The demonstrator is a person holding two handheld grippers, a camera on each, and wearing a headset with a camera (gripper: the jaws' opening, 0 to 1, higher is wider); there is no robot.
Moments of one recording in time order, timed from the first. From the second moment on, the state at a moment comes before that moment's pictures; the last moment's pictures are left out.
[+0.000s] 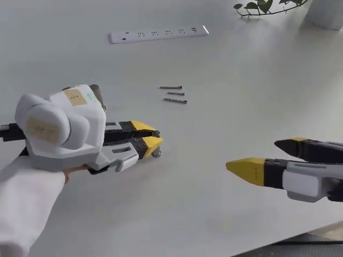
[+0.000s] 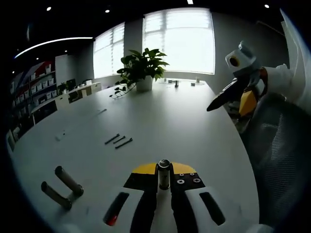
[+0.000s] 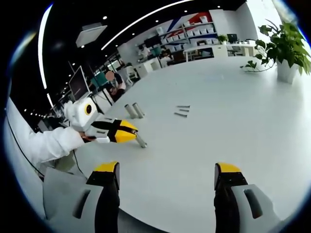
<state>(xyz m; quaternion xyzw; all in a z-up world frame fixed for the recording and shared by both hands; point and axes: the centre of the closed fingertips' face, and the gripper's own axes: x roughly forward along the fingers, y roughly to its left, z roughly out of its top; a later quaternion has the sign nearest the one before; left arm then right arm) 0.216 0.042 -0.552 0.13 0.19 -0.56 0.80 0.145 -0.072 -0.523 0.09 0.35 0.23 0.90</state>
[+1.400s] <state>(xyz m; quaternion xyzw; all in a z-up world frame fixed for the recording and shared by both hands) 0.206 0.072 -0.524 0.07 0.20 -0.55 0.81 0.143 -0.070 -0.520 0.10 0.33 0.24 0.91</state>
